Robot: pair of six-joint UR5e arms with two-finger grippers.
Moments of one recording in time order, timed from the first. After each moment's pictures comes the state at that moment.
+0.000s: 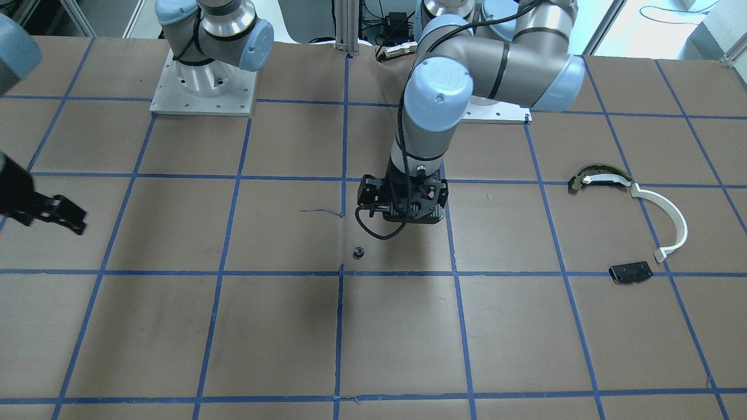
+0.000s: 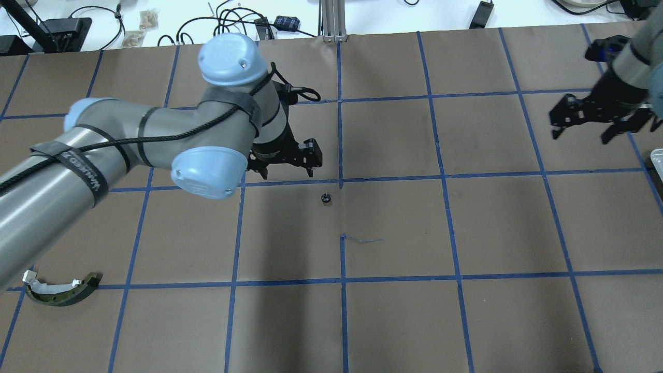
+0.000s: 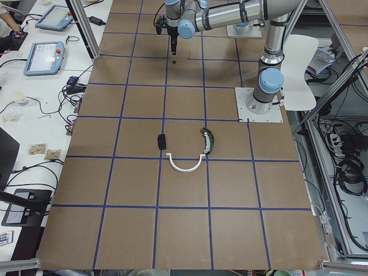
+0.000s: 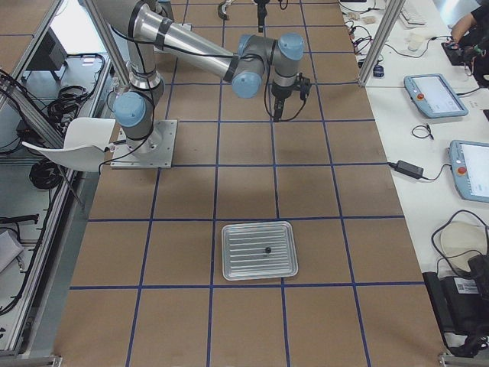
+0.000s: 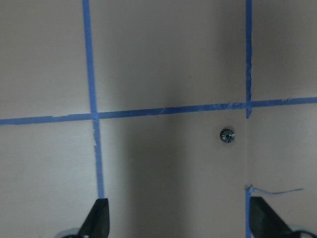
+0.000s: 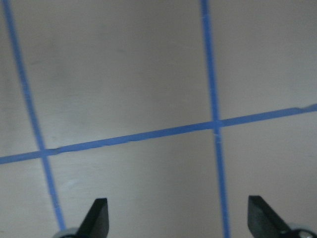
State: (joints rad) left arm -1.83 -1.82 -1.81 -1.08 1.52 -0.26; right arm 1.08 -1.38 1.73 -1.90 -1.60 -0.32
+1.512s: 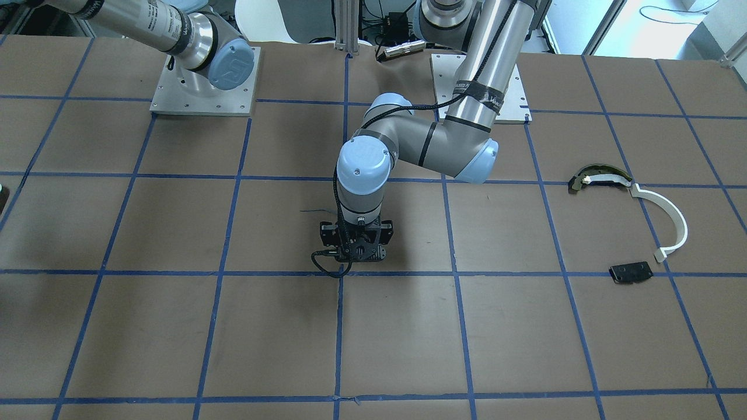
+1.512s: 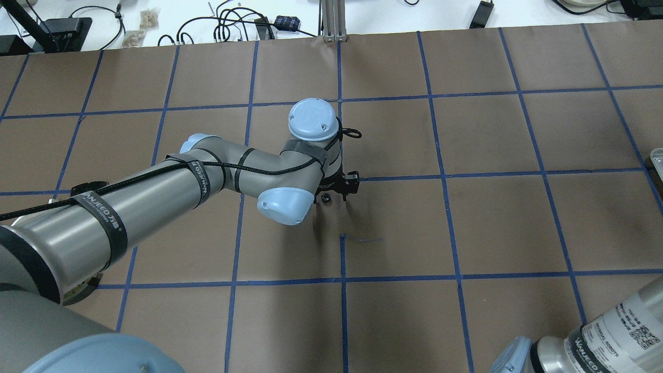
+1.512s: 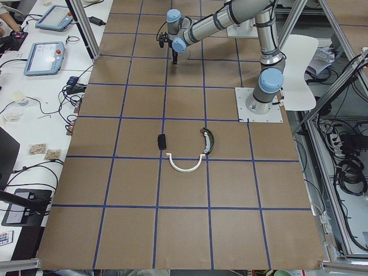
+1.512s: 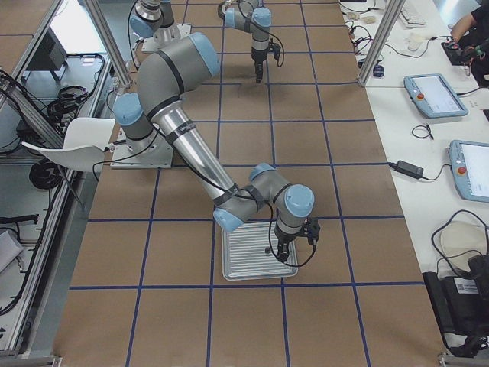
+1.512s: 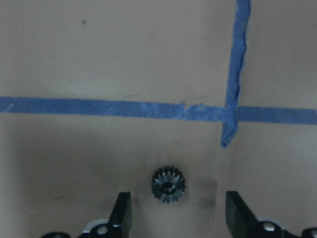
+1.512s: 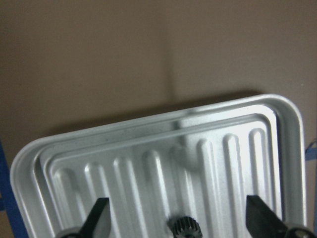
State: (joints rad) left arm -1.95 -2.07 -1.80 -0.84 1.55 -0.42; right arm 0.73 -0.88 1.43 -2.16 -1.70 -0.73
